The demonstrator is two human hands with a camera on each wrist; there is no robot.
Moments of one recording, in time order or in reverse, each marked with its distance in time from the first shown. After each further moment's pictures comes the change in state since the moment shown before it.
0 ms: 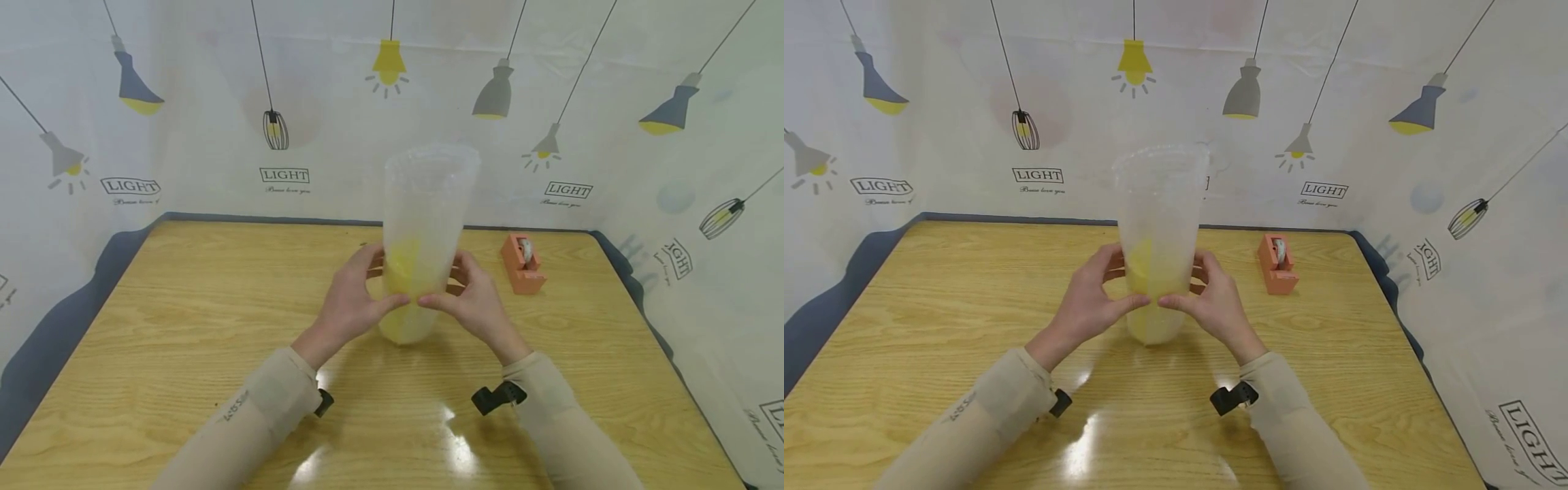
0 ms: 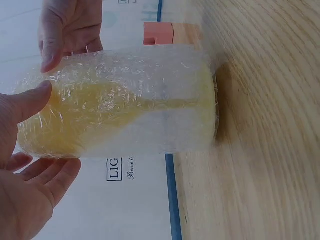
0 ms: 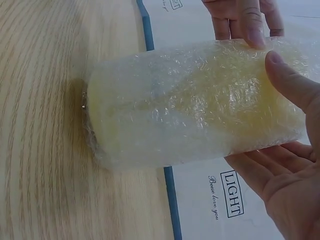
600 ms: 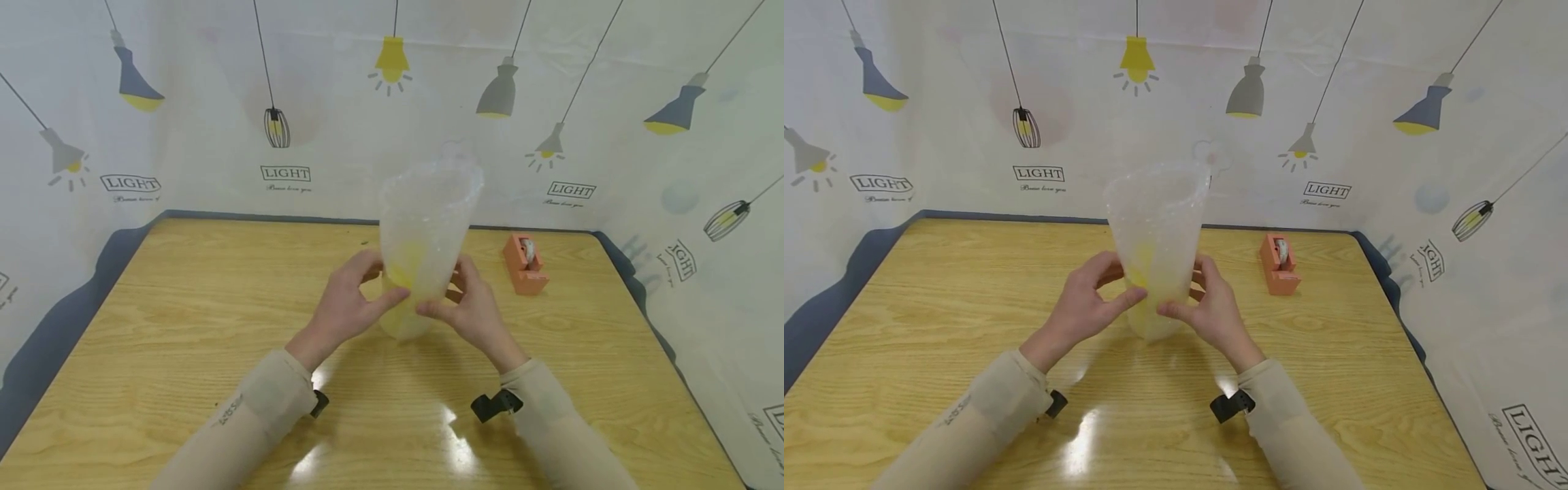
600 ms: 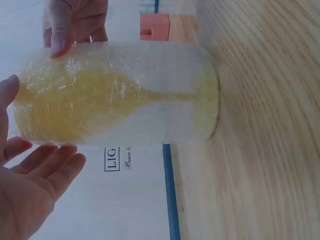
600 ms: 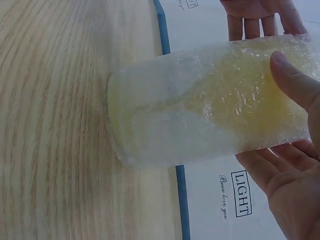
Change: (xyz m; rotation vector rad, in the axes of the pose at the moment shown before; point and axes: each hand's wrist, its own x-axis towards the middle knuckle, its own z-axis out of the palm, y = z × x) left_hand -0.007 -0.008 -0.005 -0.069 0.007 0.040; right_hand -0.005 0.009 0.008 -0.044 0.000 -0.006
